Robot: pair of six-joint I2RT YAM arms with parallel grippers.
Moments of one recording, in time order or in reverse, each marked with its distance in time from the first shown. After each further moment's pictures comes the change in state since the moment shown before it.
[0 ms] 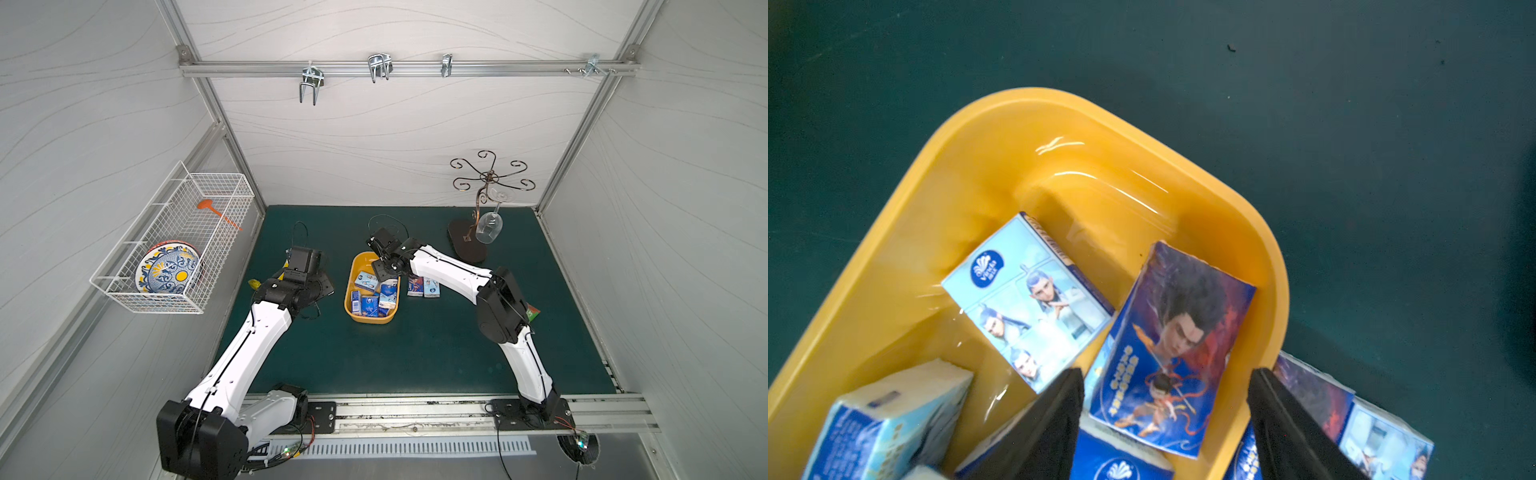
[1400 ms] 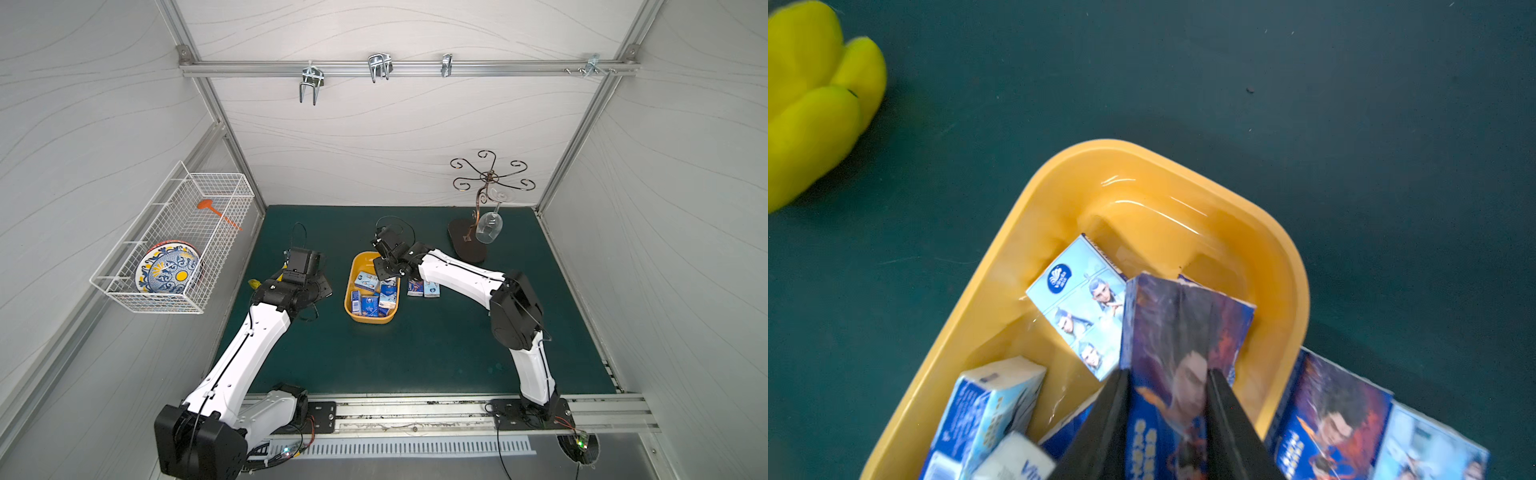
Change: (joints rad) left arm 0.000 -0.015 0.007 -0.033 -0.027 0.003; right arm -0.007 -0.202 -0.227 0.195 -0.055 0.053
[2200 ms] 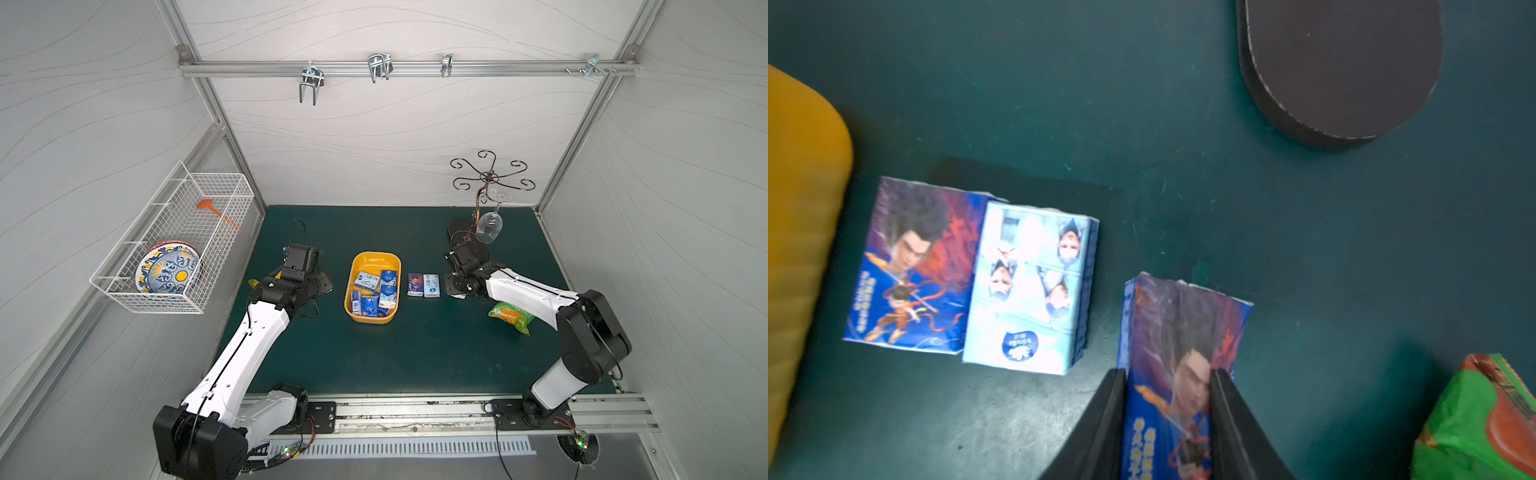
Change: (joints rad) left arm 0.000 0.006 0.034 0.002 0.010 -0.001; right arm -0.291 -0.403 -0.704 0.133 0.050 -0.046
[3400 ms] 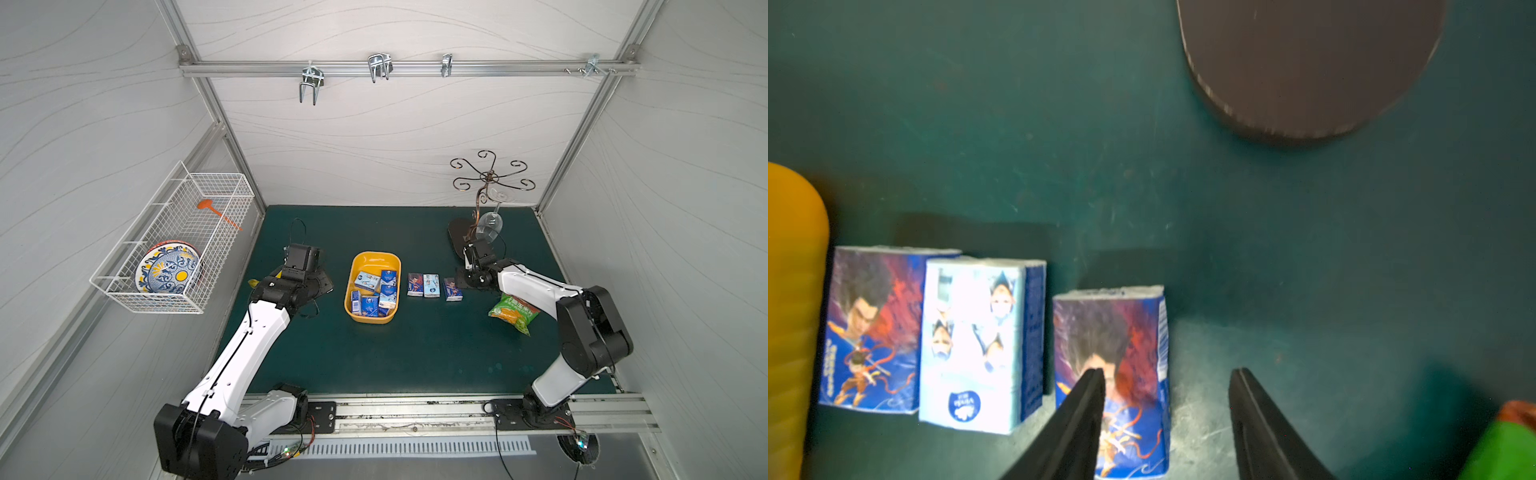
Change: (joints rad) left arm 0.000 0.006 0.000 0.004 0.008 0.002; right arm -0.174 0.013 -0.043 0.074 -0.220 0.011
